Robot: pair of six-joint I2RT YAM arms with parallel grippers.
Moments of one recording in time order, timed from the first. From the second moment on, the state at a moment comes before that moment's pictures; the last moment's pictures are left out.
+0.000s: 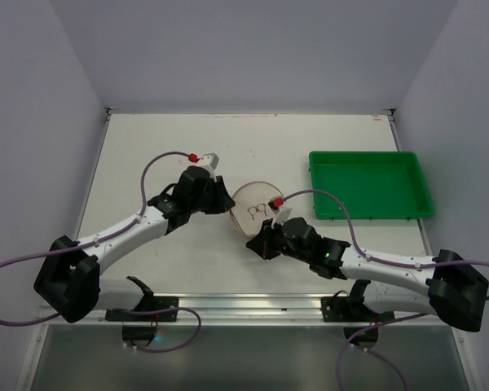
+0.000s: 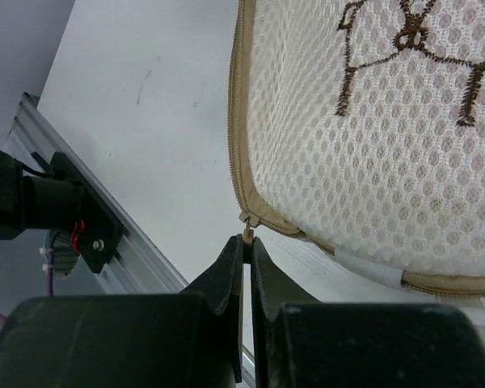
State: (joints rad) left arm -0.63 1.30 0.80 -0.15 0.04 -0.65; right arm 1.05 1.12 0.48 0.19 0.07 0.72
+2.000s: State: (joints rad) left arm -0.64 1.02 0.61 -0.11 -0.01 -0.84; right arm 1.05 1.07 0.40 0.07 0.06 0.78
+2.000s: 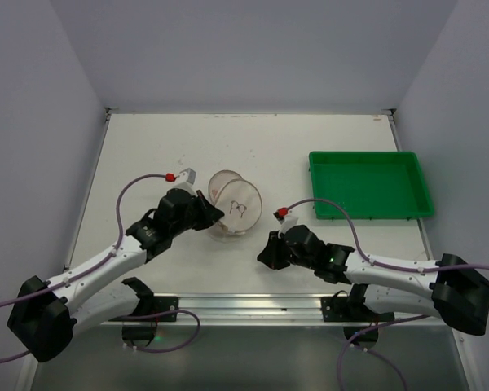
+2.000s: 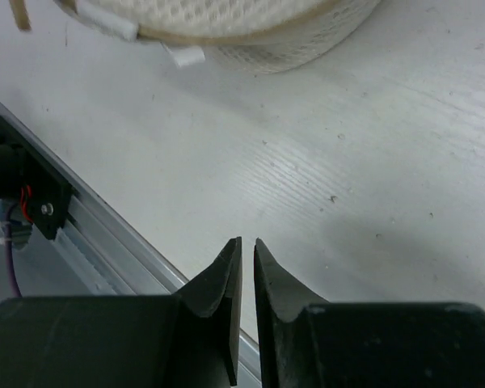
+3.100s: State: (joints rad) left arm -0.91 0.91 0.95 -0.50 -0.46 -0.68; right arm 0.86 0.91 0.52 -0.10 0.06 0.72
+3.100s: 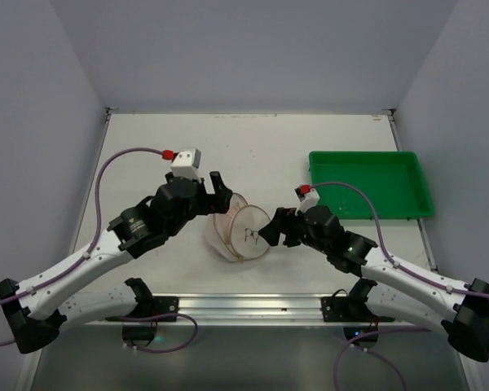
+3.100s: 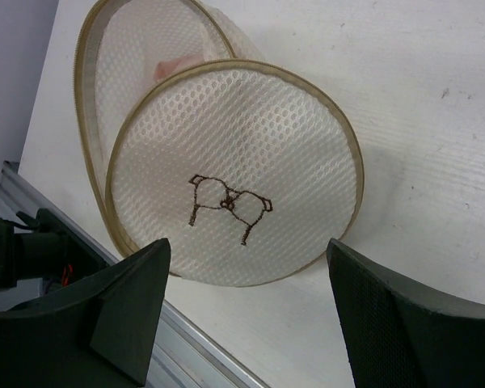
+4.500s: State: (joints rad) left arm -0.66 0.92 0.62 -0.36 -0.14 -0.76; right arm 0.99 1.40 1.13 -0.33 0.28 0.66
